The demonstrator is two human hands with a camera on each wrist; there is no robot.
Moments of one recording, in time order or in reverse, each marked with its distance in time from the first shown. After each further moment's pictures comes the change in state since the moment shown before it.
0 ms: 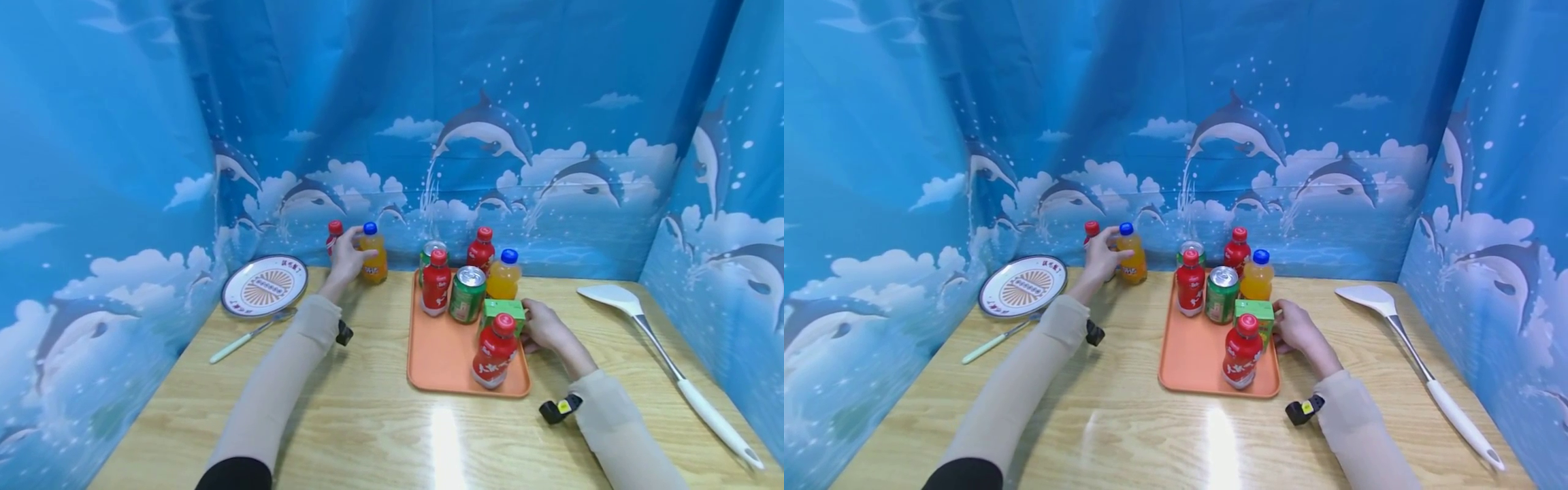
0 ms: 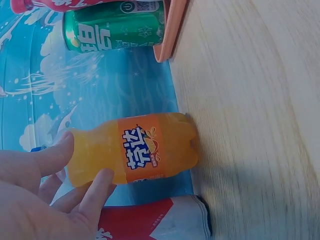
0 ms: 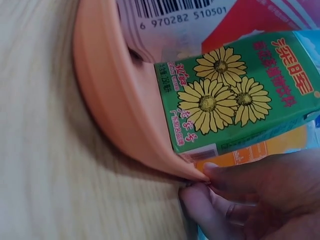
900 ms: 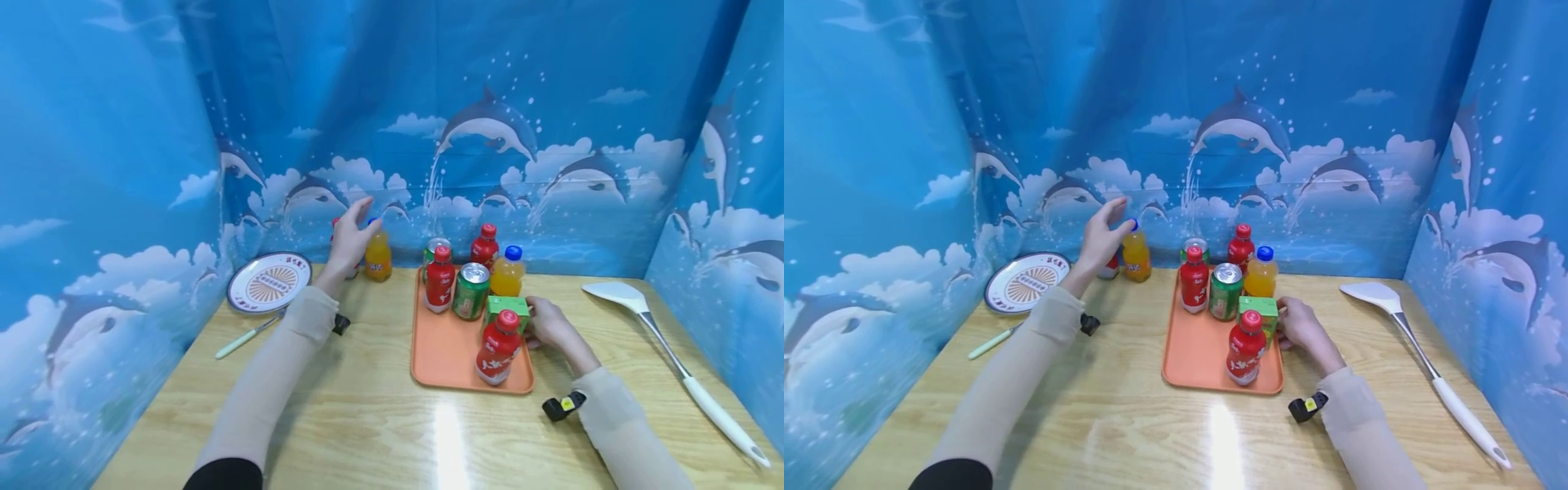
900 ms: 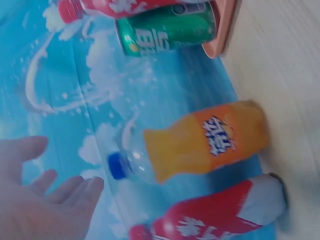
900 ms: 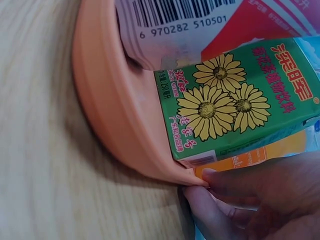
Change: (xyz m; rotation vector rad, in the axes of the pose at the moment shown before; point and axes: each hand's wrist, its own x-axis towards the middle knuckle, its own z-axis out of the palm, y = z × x) left_hand -0.019 0.043 -0.020 -0.056 -0.024 0.287; right_hand 0.001 -0.002 0.001 -0.021 0.002 0.009
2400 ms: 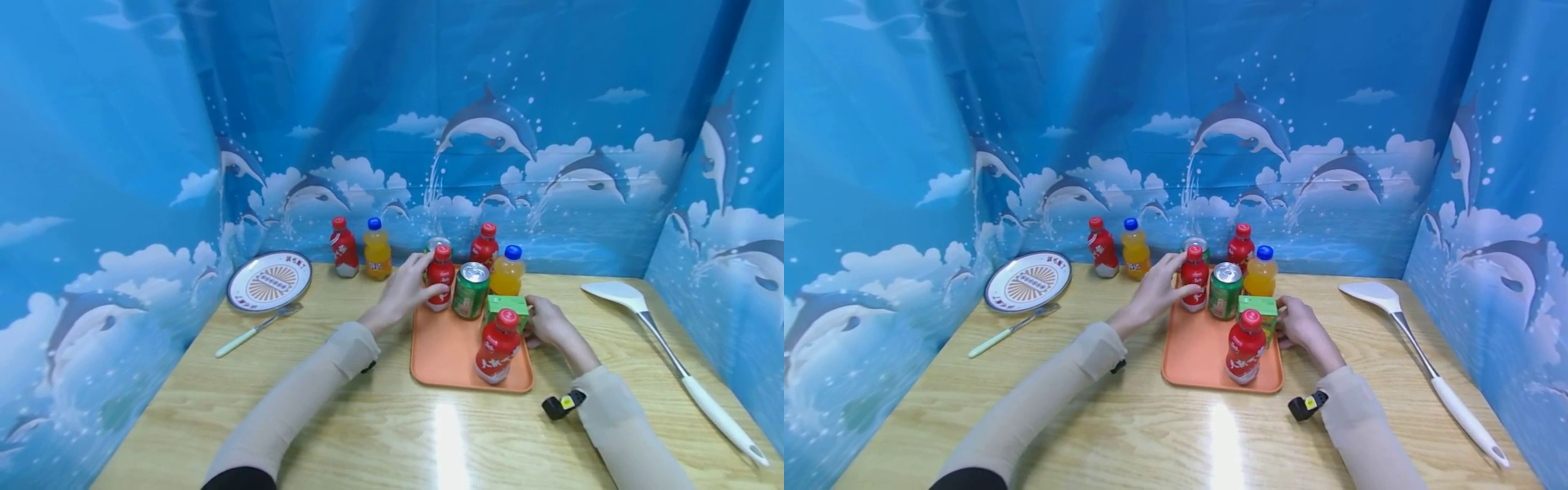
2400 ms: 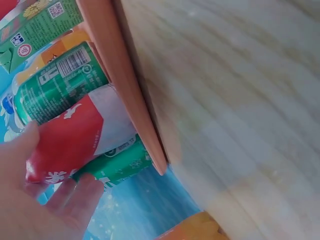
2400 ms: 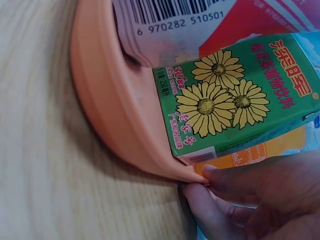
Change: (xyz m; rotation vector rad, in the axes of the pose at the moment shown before) left_hand -0.060 -0.015 0.107 0.408 -0.258 0.167; right_hand 0.003 0.002 -0.003 0.023 -0.021 0.024
